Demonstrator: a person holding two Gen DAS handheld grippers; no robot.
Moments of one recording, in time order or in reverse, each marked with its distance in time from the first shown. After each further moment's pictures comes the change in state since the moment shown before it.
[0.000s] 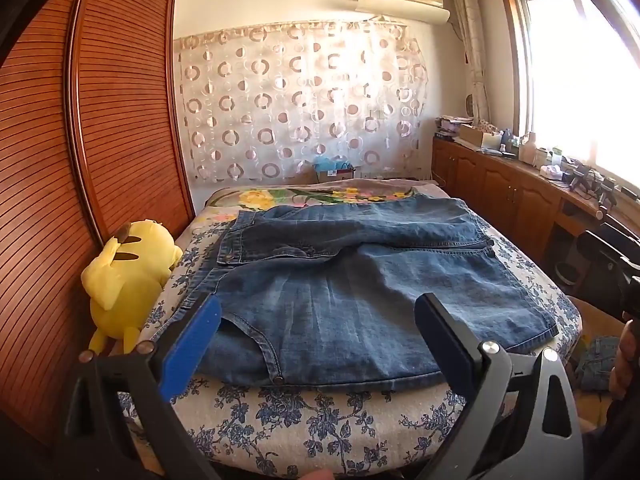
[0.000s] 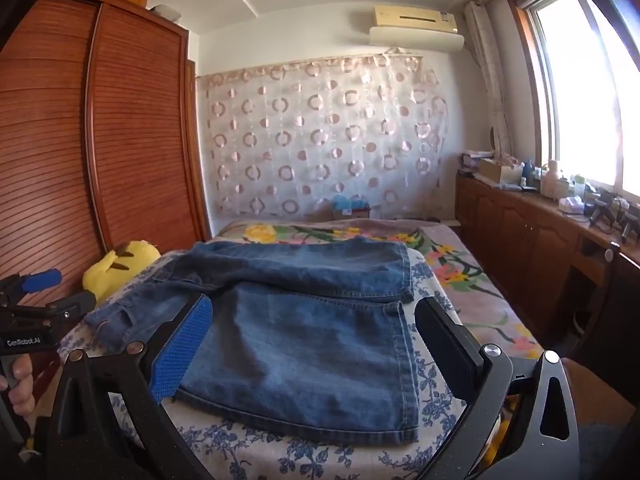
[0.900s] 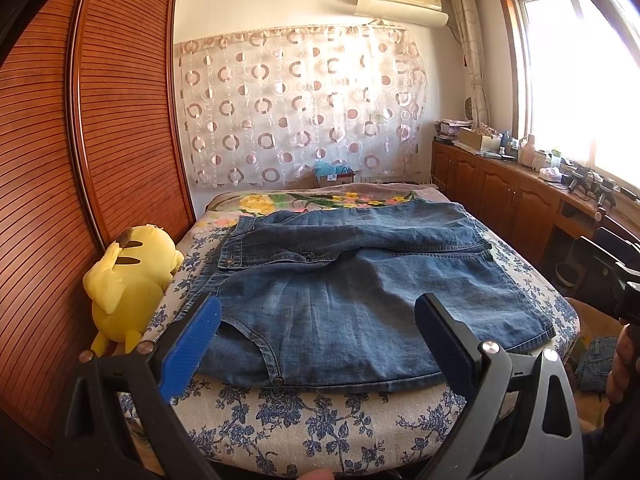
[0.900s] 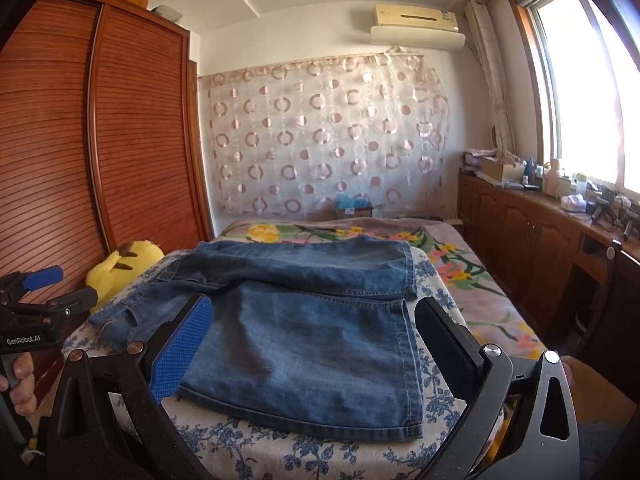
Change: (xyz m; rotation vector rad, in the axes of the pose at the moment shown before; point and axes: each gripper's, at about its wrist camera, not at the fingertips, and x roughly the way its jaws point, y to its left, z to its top) left arm -0.011 -0.001 0.009 0.004 -0.013 0.005; right arm -0.004 0.001 0.002 0.000 0.000 0.005
